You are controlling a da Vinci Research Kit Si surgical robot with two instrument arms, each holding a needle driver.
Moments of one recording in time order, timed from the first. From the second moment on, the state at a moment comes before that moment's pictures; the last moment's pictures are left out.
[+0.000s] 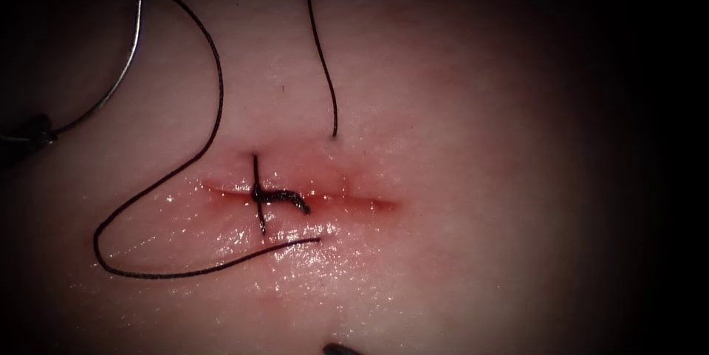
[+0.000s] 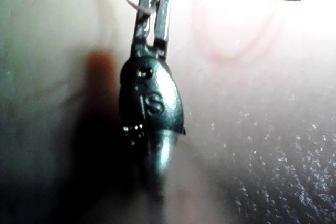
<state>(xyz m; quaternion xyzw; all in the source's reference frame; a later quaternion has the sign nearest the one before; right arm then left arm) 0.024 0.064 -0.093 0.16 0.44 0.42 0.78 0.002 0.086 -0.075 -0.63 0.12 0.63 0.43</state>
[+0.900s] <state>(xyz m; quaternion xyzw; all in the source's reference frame) 0.022 0.069 -0.091 0.11 0.45 0.38 0.80 0.002 0.086 -0.075 -0.63 0.13 0.63 0.43</state>
